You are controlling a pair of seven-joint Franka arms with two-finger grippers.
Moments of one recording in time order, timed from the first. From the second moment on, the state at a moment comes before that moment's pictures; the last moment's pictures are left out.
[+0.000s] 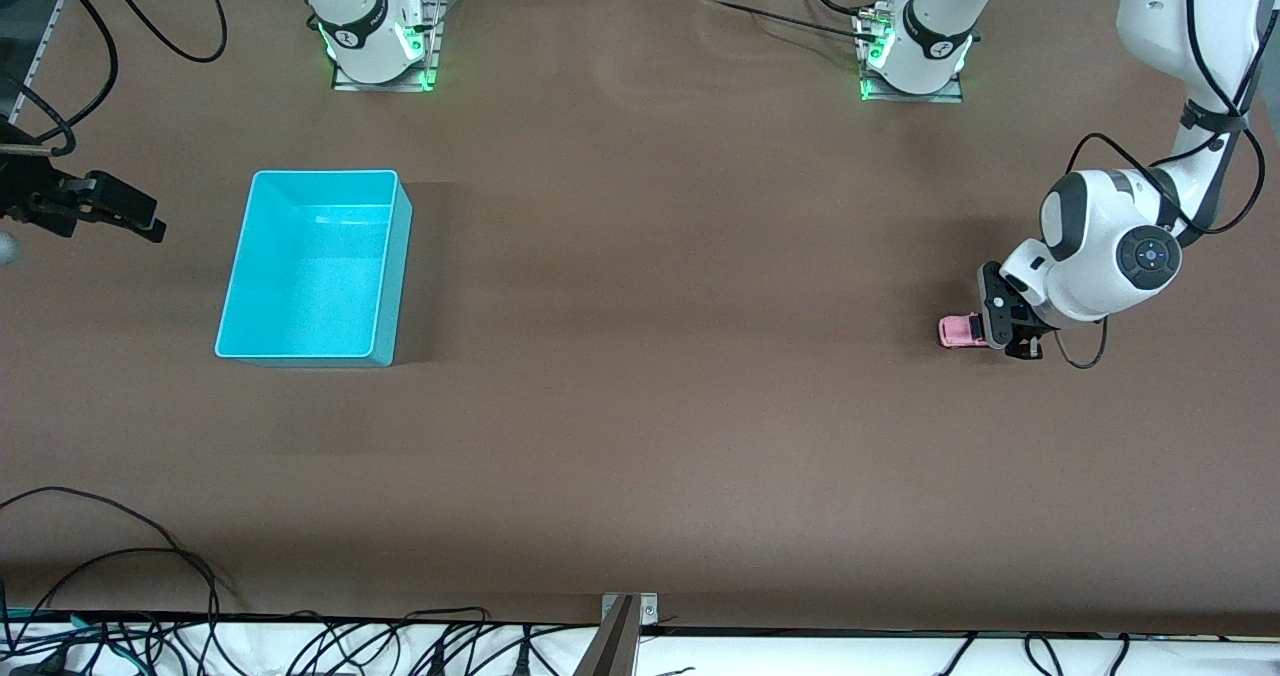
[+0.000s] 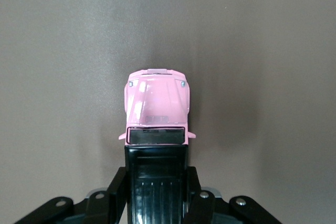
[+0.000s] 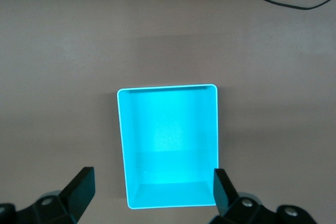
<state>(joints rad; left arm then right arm) 0.14 0.41 -0.04 -2.13 0.11 2.47 1.55 -0.02 0.14 0.03 -1.40 0.00 1.54 0.06</state>
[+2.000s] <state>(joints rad) 0.50 0.55 -0.07 -1.91 0.11 2.46 1.96 -0.02 0.14 0.03 -1.40 0.00 1.54 0.06</state>
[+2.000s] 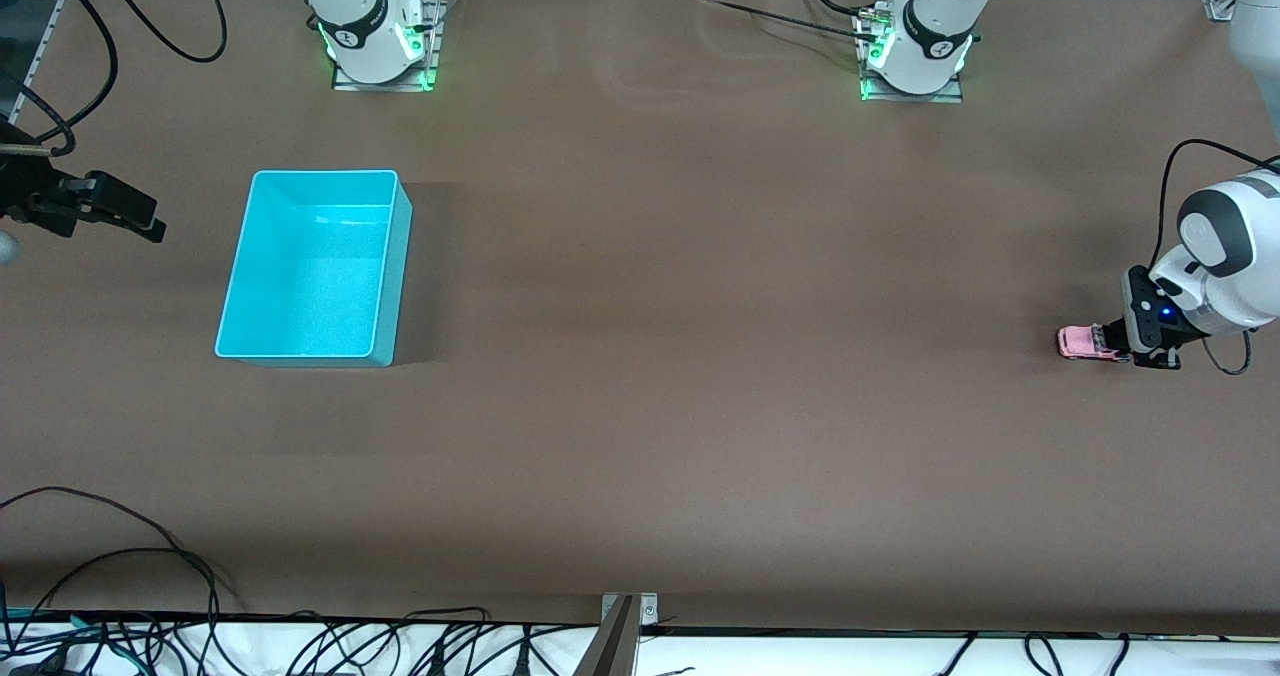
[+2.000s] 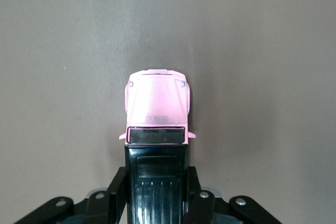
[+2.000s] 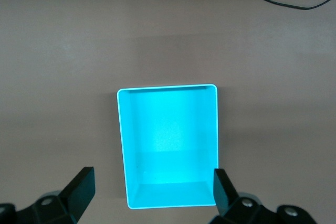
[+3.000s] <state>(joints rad) 0.48 0.53 -0.12 -1.74 0.11 2.13 1.82 -0.02 0.14 0.03 -1.40 0.00 1.54 0.06</state>
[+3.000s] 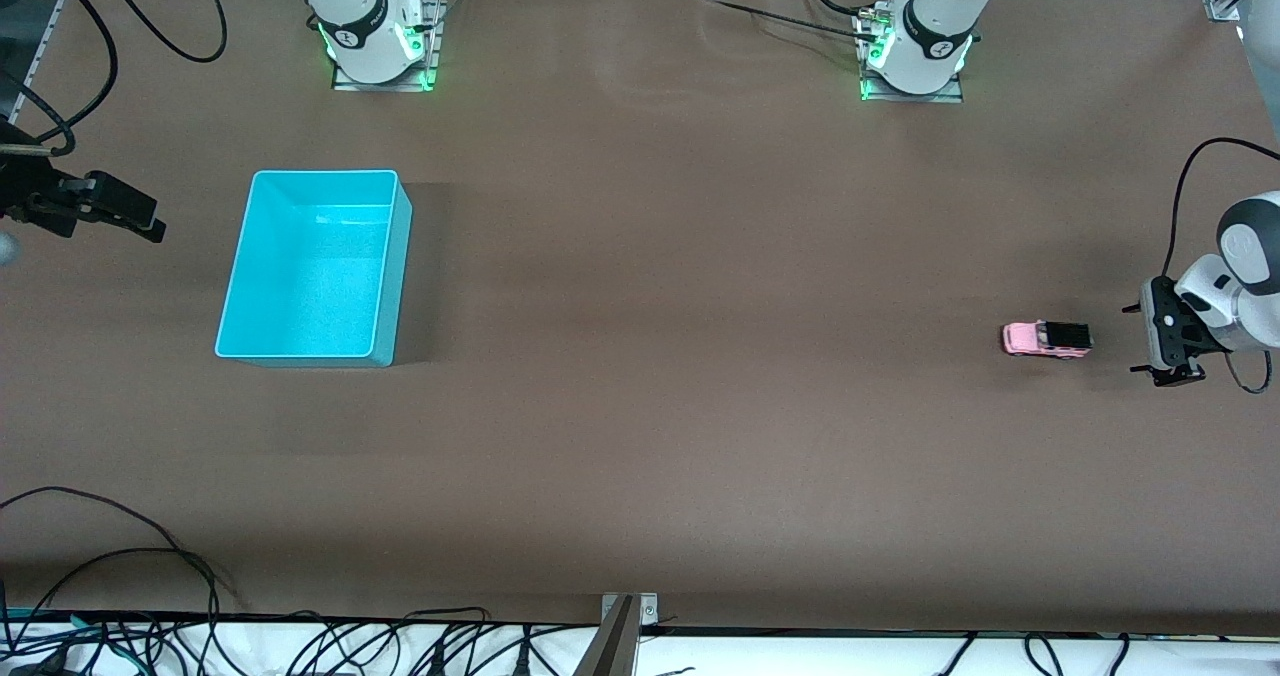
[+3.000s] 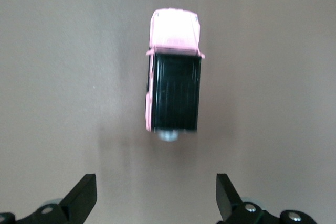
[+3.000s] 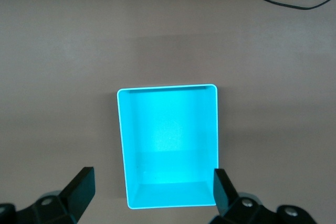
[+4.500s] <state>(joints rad) 0.09 0.34 -0.14 -1.41 -0.04 1.60 1.06 -0.02 0.14 0.03 -1.40 0.00 1.54 0.06</state>
